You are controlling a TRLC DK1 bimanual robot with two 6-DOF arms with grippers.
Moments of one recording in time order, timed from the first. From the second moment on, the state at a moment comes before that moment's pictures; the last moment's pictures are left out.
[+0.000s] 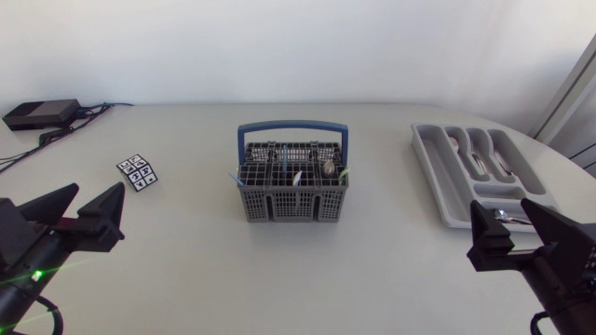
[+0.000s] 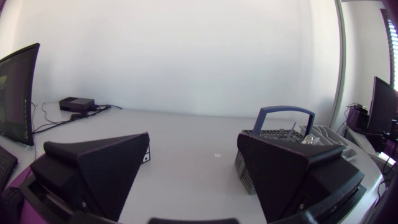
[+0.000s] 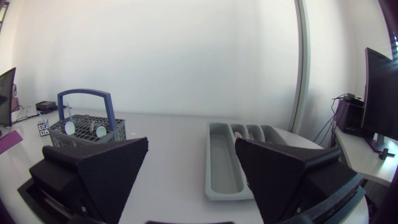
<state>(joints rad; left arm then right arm) -0.07 0.33 0.19 0.02 0.00 -0.09 0.02 0.14 0.07 -0.01 0.01 -0.02</state>
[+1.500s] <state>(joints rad) -0.30 1.39 0.72 0.06 0.29 0.23 0.31 1.09 0.66 -0.38 -0.13 -0.25</state>
